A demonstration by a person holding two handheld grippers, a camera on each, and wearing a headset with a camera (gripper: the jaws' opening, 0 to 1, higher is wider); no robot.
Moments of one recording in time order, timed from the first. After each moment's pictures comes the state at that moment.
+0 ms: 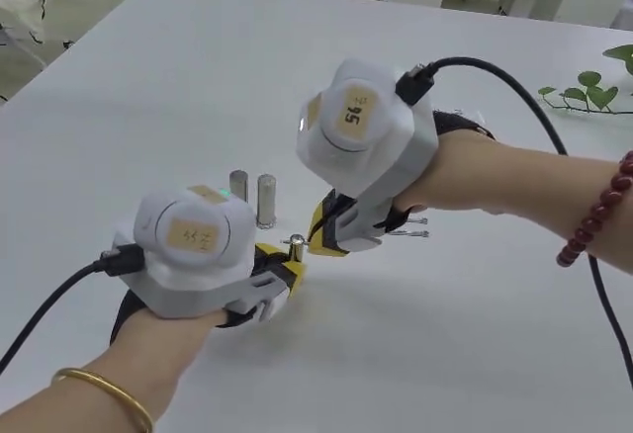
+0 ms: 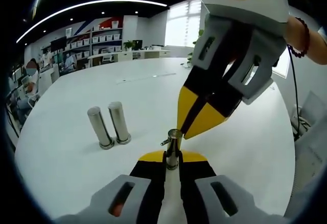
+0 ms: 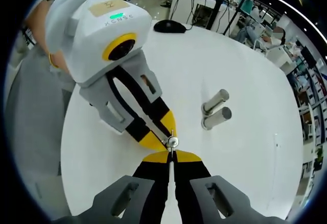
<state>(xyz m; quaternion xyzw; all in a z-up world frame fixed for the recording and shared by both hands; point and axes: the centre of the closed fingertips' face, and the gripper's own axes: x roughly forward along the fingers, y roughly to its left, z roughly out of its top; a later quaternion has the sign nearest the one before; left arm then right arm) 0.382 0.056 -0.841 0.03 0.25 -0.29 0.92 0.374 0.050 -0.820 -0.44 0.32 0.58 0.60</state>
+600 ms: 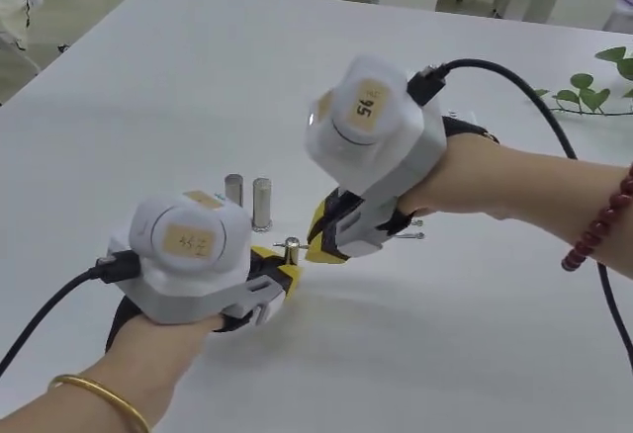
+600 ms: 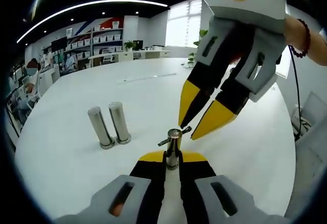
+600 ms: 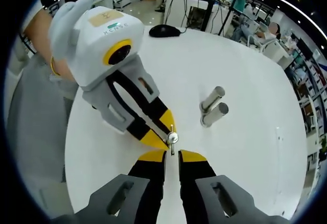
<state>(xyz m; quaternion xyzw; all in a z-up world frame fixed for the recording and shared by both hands) 0.382 0.055 -0.841 0.03 0.25 -0.29 0.92 0.372 0.044 -0.816 -0.41 0.32 0.58 0.62</state>
